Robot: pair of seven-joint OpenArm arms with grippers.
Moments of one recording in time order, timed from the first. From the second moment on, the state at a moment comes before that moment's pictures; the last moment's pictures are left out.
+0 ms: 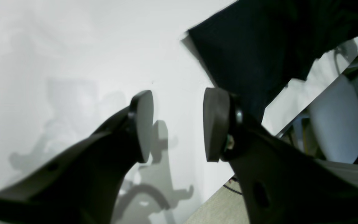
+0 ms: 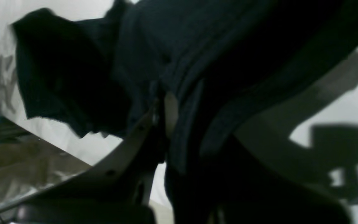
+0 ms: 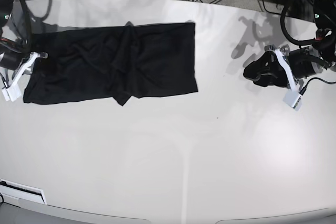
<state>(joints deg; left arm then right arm) 8.1 -25.7 -15.7 91.1 -58.1 -43.8 64.8 -8.4 17.3 34.1 92.4 53.1 40.4 -80.0</state>
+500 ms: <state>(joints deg) 8.2 -25.7 -15.7 91.1 -58.1 -43.8 64.0 -15.5 5.3 26.4 117.4 61.3 39.7 -81.5</state>
